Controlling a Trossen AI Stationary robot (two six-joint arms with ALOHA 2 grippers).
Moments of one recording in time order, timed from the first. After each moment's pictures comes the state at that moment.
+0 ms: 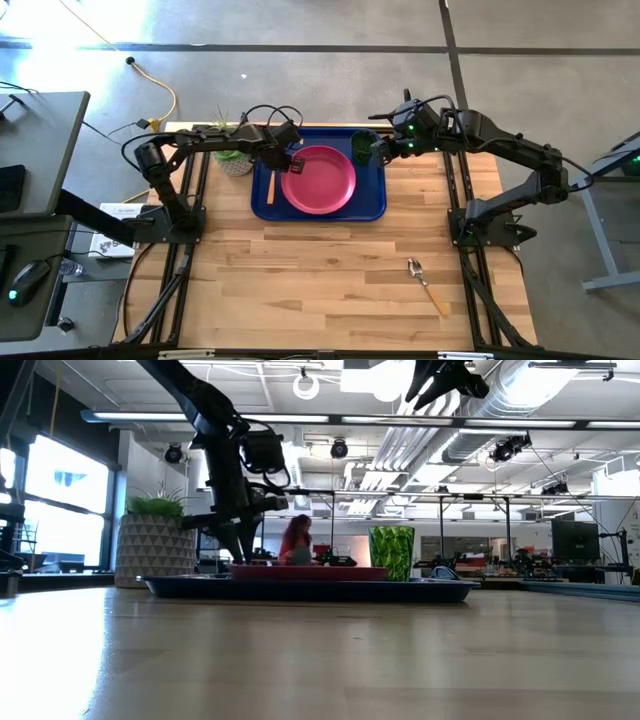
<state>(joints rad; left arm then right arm) 0.54 1.75 1.14 -0.65 -0.03 -0.73 -0.29 1.34 1.56 -1.05 0.14 0.68</state>
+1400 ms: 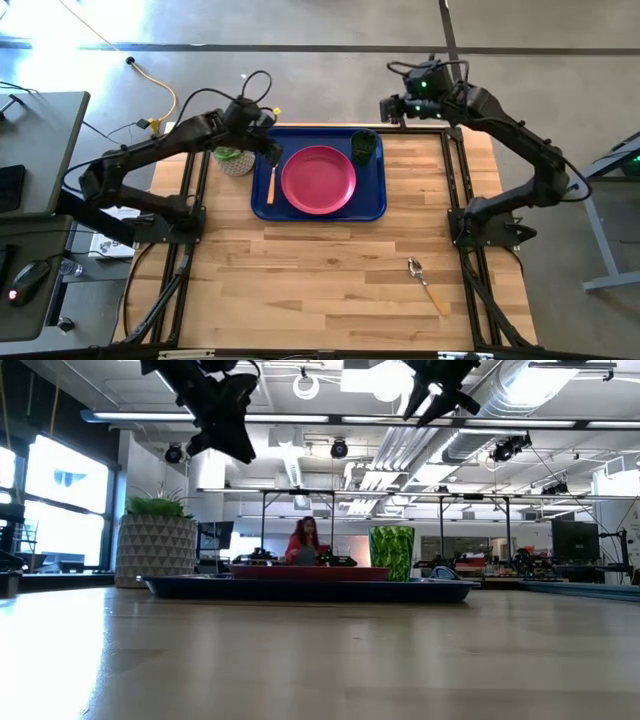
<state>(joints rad) 0.55 1.26 1.14 -0.64 0.08 -0.31 -0.62 1.36 1.56 -0.85 0.15 0.47</state>
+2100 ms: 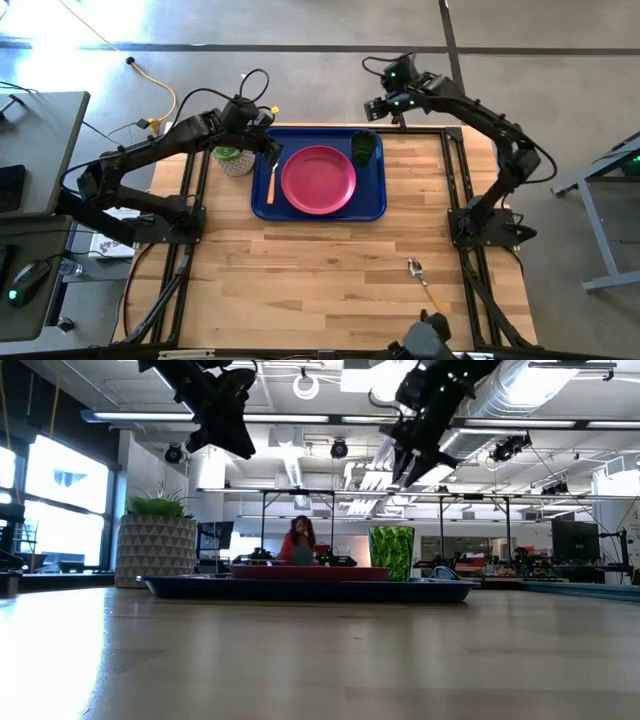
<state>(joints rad) 0.55 1.25 1.14 -0.64 0.08 -0.31 -0.78 1.64 1.56 -0.84 -0.02 0.34</state>
